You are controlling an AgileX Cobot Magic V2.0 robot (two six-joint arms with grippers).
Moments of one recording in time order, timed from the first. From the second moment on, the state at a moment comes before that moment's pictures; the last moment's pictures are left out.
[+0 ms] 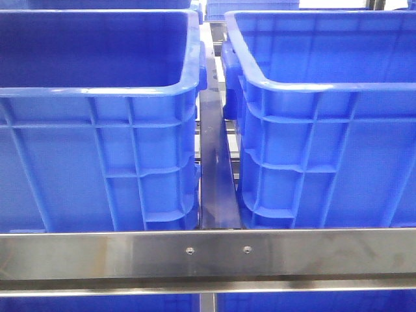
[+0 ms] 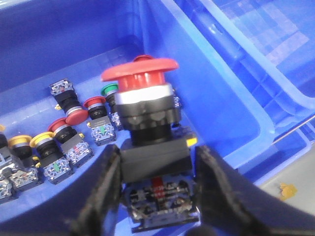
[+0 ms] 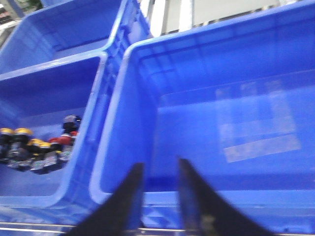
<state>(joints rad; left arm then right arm) -0.64 0.88 -1.02 0.16 0.81 -0.19 0.05 0.48 -0.85 0.37 0.78 0.09</state>
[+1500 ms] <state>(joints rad) -0.64 0.88 -1.02 0.16 0.81 -0.19 0.56 1.59 -1.32 1.48 0.75 -0.69</state>
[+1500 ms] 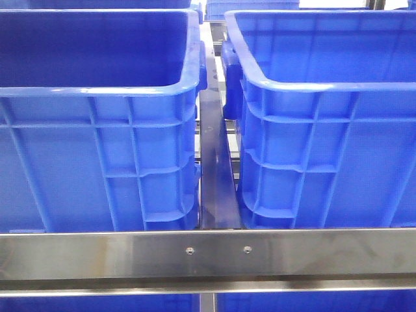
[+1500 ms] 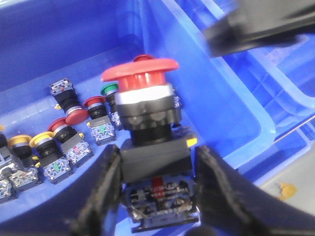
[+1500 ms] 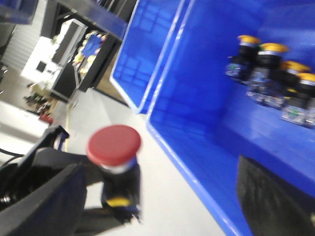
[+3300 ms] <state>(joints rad) -0.64 0.87 -1.02 0.16 0.80 -0.19 0.59 1.73 -1.51 1.47 0.75 -0.69</state>
